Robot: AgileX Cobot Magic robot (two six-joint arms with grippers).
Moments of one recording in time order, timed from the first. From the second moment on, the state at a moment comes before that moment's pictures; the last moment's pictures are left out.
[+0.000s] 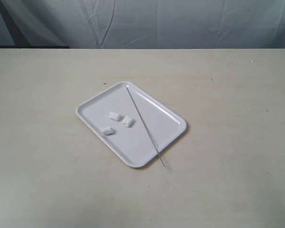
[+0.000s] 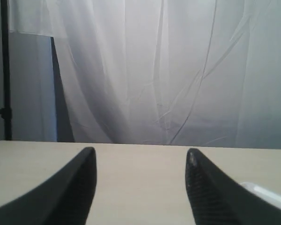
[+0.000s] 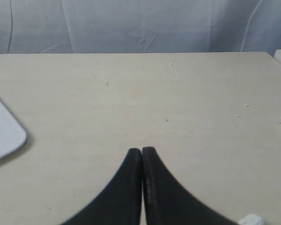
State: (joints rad) left arm 0.00 0.00 0.00 1.68 -0.01 -1.74; right arm 0.02 0.01 0.00 0.01 0.36 -0.05
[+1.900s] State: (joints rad) left arm 0.00 0.00 0.00 -0.06 0.26 0.04; right arm 0.02 0.01 0.00 0.01 0.36 -0.05
